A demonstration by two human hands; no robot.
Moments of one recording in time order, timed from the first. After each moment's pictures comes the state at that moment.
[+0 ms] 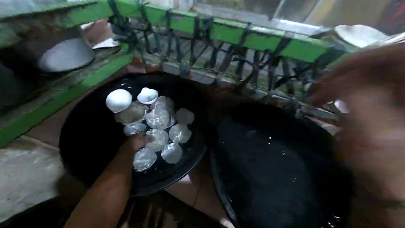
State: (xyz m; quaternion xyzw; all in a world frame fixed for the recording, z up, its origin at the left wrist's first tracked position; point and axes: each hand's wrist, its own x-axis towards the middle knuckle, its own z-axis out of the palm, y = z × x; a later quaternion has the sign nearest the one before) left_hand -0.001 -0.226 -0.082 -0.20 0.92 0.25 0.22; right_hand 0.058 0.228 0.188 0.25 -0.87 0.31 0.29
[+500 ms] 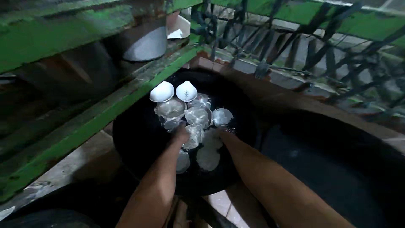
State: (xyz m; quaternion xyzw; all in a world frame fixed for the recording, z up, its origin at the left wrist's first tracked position) left_hand -0.007 -0.215 -0.074 -0.21 0.91 0.33 0.15; right_hand -0.099 -0.041 -0.091 0.09 -0.93 0.04 -0.34
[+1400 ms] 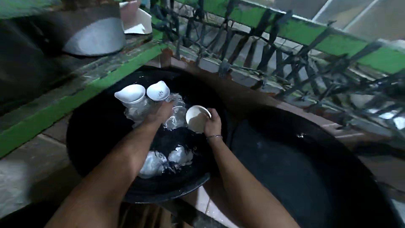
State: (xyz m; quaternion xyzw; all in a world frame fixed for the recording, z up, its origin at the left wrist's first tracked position) left_hand -0.105 -0.216 -0.049 0.03 0.99 0.12 0.05; right_hand -0.065 0.004 -0.047 0.01 -0.84 0.53 0.06
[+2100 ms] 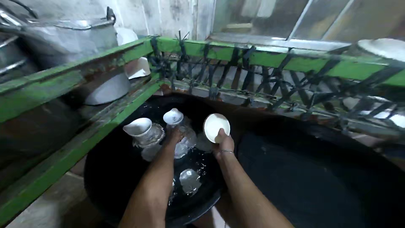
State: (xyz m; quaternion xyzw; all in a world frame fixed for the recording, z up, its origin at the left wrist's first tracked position) left_hand -0.133 -0.193 -0.102 -0.11 0.93 0.34 0.08; right_hand -0.059 0.008 -0.033 -0.24 -0.47 0.85 0.06
